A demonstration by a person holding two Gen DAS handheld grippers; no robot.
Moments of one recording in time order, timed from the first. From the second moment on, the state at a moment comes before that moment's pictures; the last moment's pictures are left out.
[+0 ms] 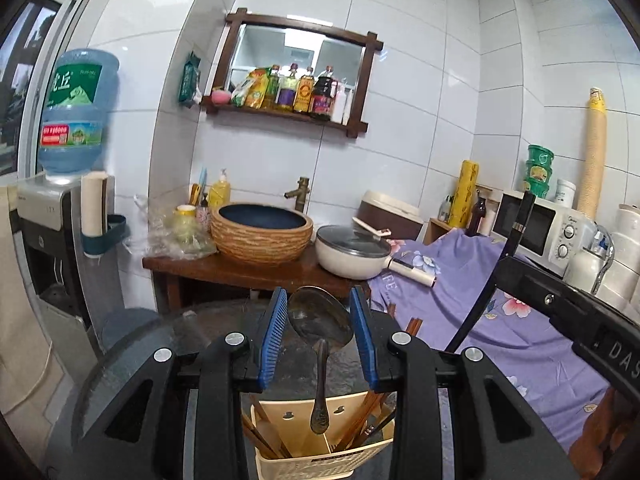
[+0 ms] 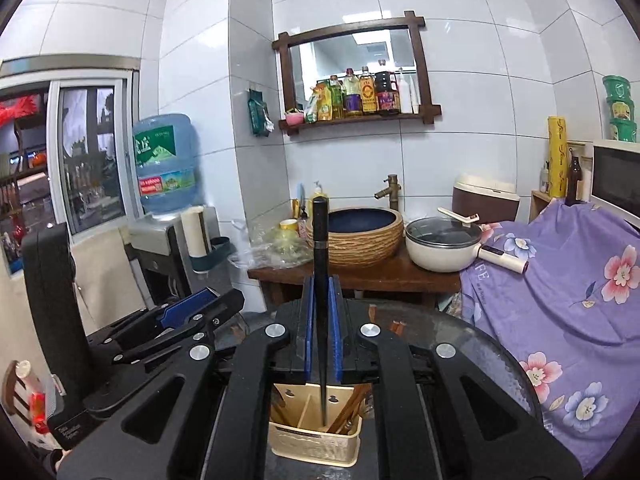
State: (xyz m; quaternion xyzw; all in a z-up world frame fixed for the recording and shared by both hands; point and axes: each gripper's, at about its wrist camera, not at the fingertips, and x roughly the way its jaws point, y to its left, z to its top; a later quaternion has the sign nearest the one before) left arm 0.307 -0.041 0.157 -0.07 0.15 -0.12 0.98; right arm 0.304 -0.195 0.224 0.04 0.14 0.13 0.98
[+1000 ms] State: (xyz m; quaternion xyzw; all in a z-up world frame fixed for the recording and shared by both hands) left arm 0.313 -0.049 0.060 -0.02 0.23 -0.13 0.97; right arm 0.330 -0.202 0.121 0.05 0.21 0.13 0.97
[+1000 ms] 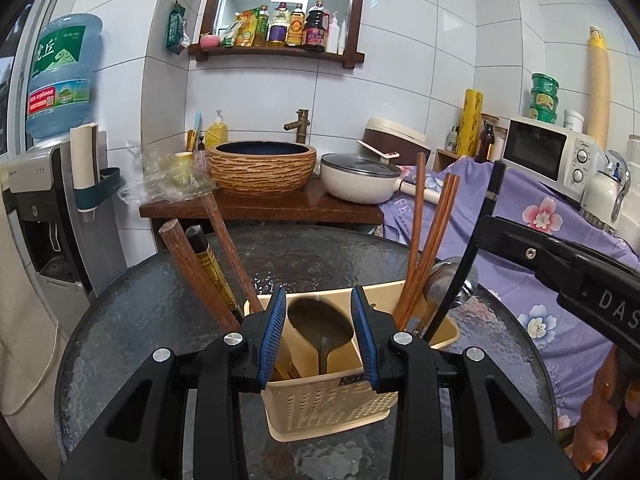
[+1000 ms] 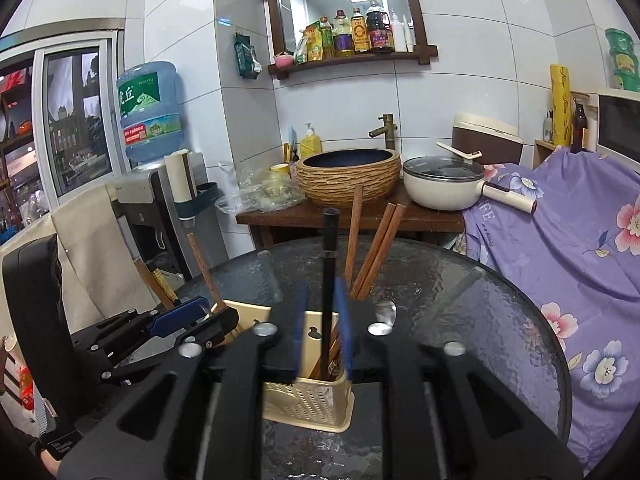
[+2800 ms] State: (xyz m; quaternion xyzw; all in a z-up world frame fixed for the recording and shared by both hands) left arm 0.041 0.019 -0.025 0.01 0.12 -0.05 0.99; right arm 0.031 -0.189 -0.006 0.01 0.11 0.09 0.99
